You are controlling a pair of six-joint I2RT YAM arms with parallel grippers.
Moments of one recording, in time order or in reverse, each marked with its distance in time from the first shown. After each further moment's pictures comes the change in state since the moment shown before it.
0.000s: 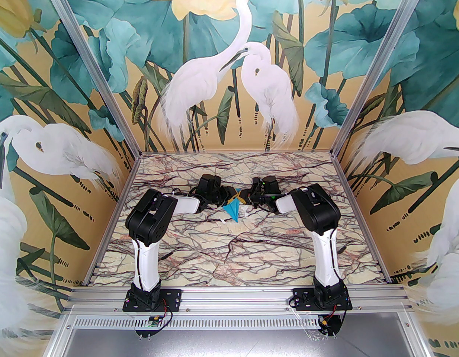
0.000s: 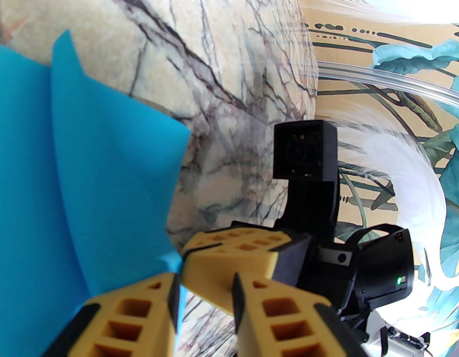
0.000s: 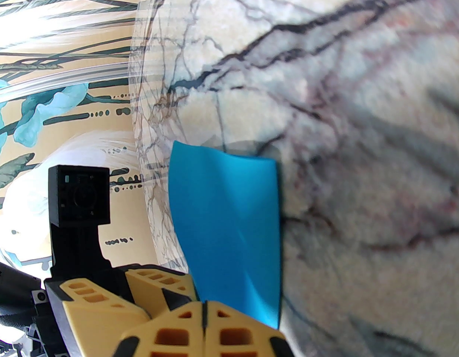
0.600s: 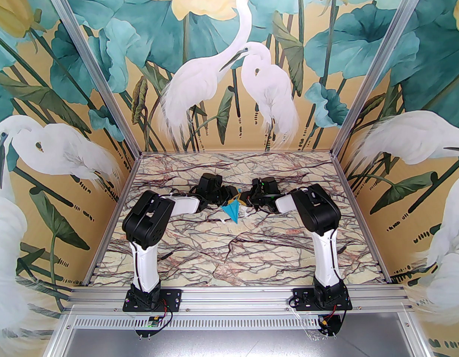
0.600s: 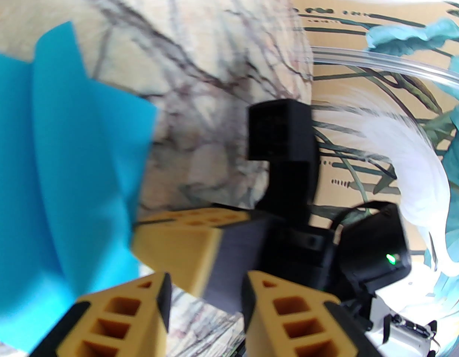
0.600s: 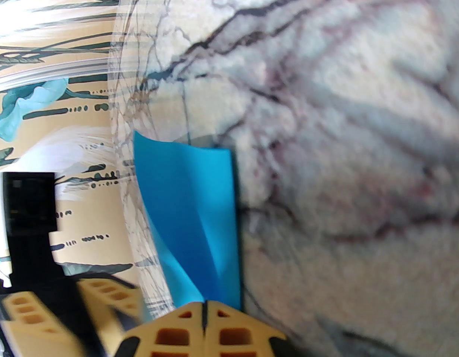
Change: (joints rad) left arm -0.011 -0.080 -0.001 -0.074 0.011 0.060; right arm 0.002 -0.015 0.006 -0.138 0.037 -0.139
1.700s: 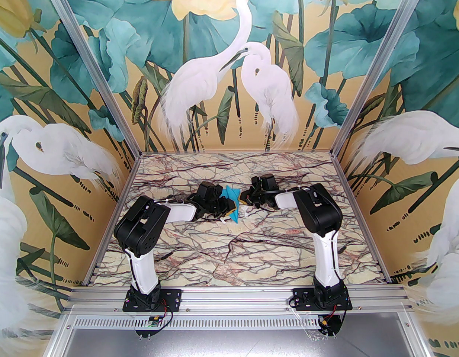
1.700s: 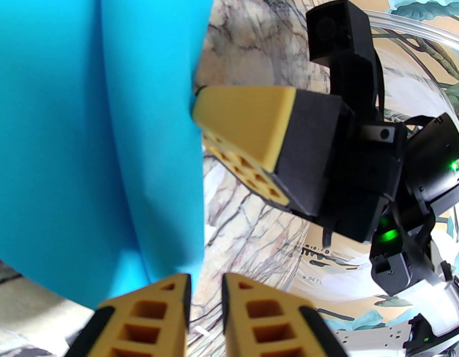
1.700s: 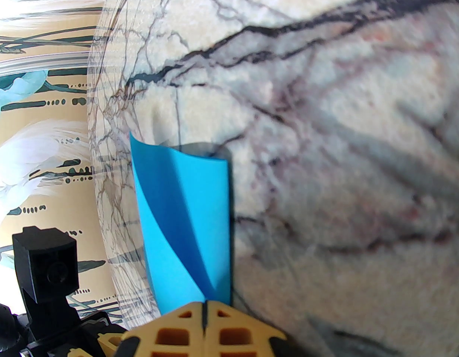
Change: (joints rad) left arm -0.026 -0.067 -0.148 -0.063 0.044 0.076; right arm -0.002 -0.016 0.074 -0.195 0.039 -0.139
